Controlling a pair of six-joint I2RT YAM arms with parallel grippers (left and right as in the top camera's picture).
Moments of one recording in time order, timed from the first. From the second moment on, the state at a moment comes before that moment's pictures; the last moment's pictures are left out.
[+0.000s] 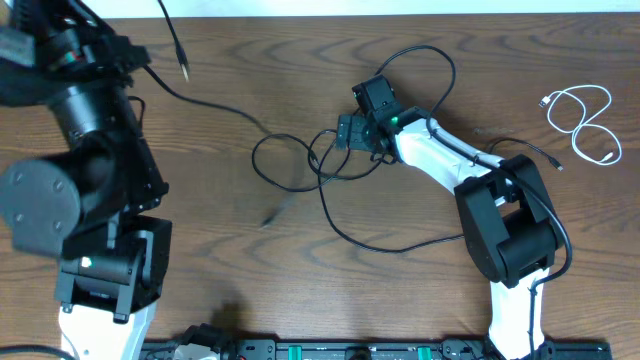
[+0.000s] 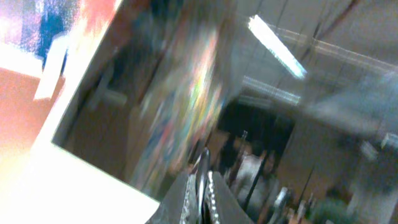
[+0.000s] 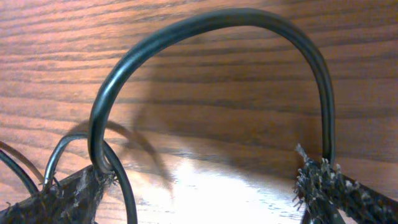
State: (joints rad) left arm -0.22 1.05 1.41 0.18 -0.51 -0.22; right arm 0.49 2.12 1.44 -0.41 0.00 0.60
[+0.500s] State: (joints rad) left arm -0.22 1.20 1.41 -0.36 -0.51 -0.25; right arm 0.44 2.13 1.43 -0.35 0.13 0.67
